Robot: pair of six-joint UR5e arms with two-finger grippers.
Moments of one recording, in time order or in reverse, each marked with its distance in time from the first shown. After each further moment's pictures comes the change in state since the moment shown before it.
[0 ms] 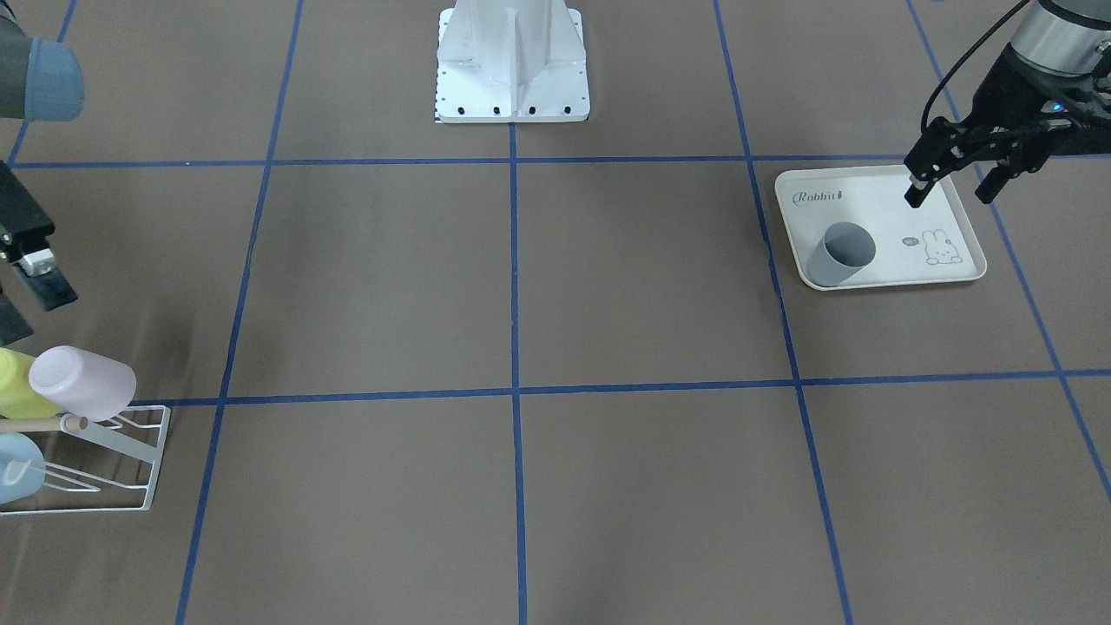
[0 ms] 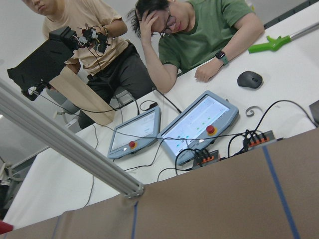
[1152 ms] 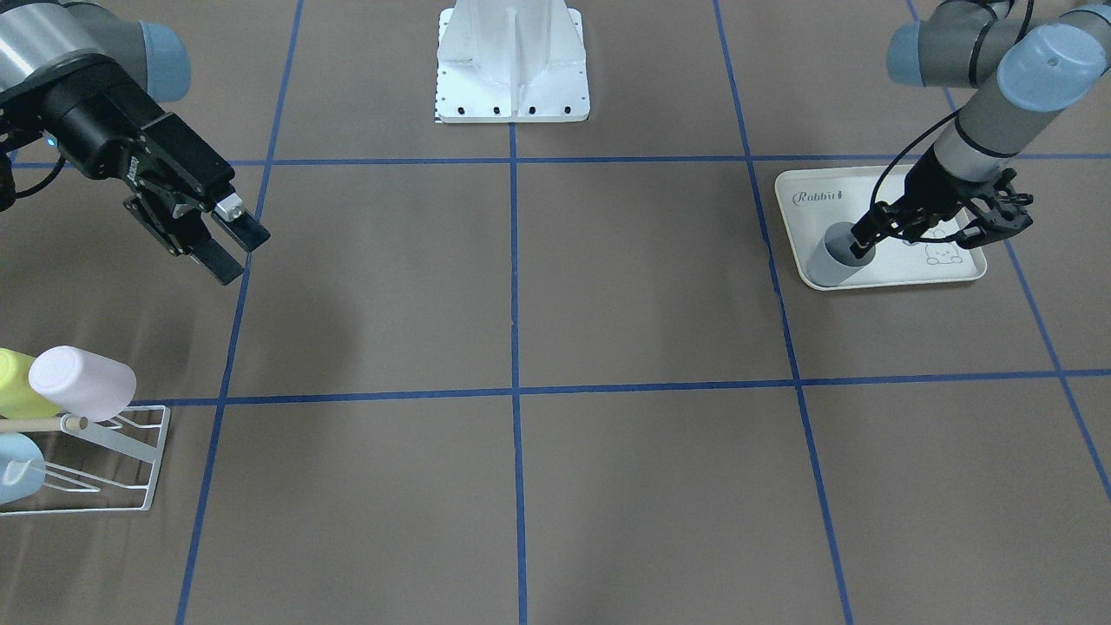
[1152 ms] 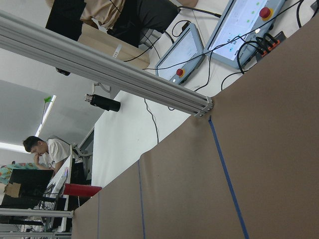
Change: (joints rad) left arm 0.176 0.047 0.269 -0.316 0.005 -0.303; right arm -0.145 0.094 0.013 0.002 0.001 0.270
